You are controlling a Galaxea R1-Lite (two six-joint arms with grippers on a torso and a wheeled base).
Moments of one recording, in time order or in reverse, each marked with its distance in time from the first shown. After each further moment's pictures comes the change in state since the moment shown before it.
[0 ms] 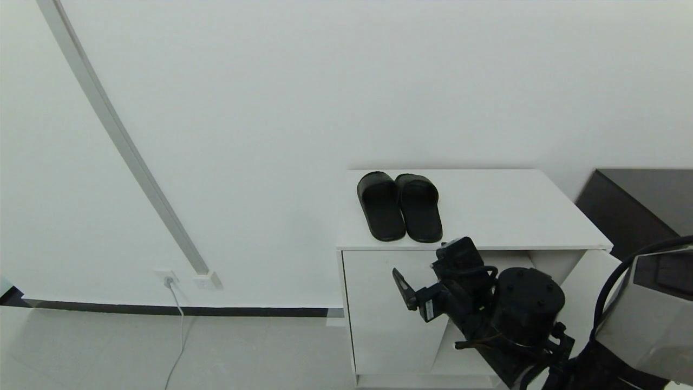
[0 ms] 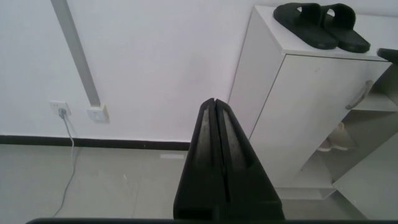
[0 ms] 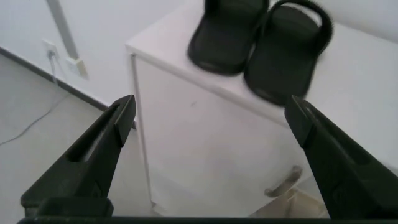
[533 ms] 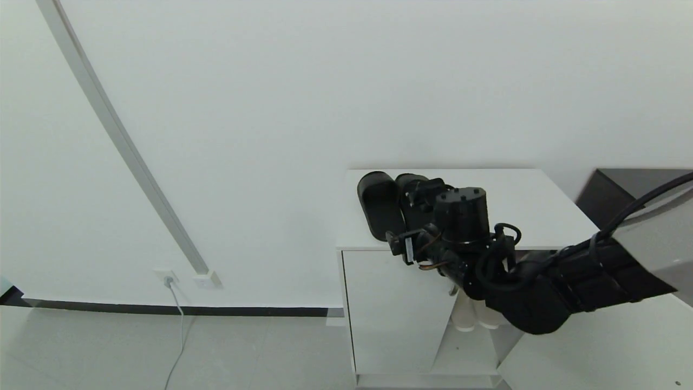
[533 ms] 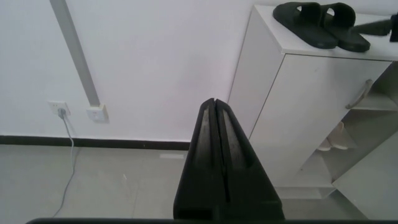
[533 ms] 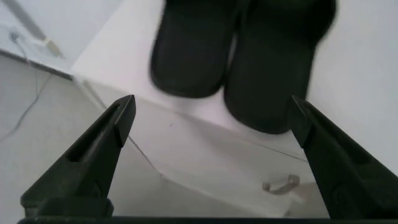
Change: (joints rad) left arm 0.000 0.000 0.000 0.000 -0.004 0.002; right arm -0.063 -0.041 -0.586 0.929 -0.088 0.259
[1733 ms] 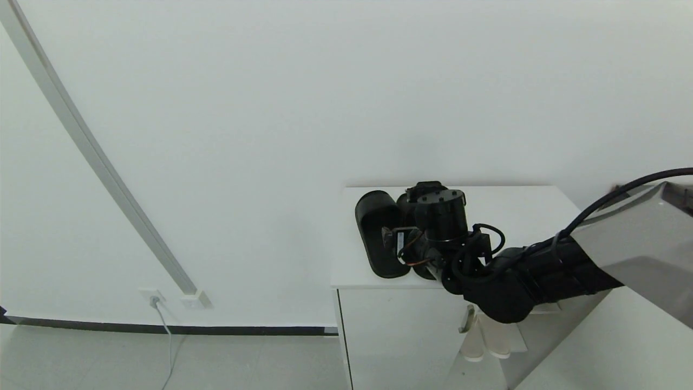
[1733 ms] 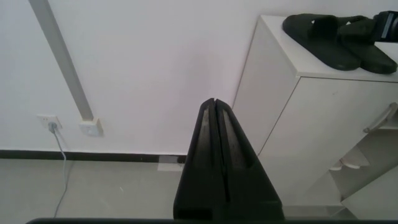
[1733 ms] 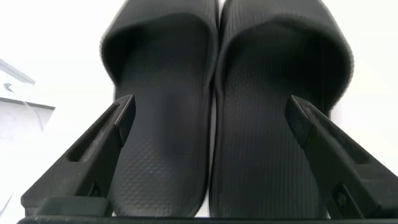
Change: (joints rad) left arm 0.000 0.000 0.000 0.001 -0.001 -0.002; right arm -0.008 0.096 -0.100 0.005 -0.048 0.147
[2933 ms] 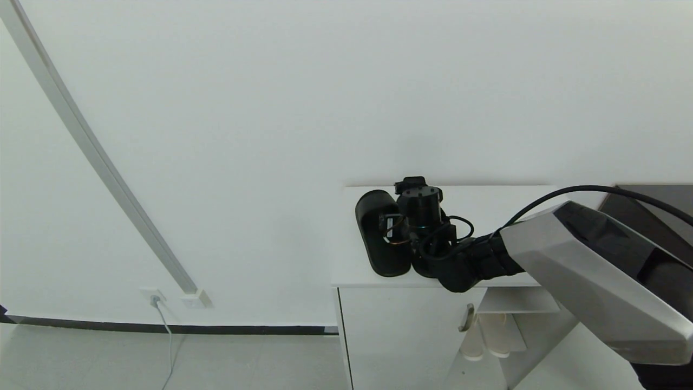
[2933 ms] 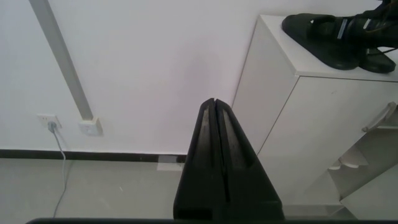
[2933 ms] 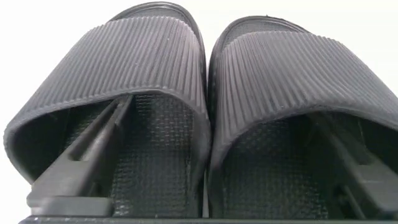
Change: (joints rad) left arm 0.000 0.000 0.000 0.000 0.000 -0.002; right arm -0.077 0.280 -0.375 0.002 -0.001 -0.069
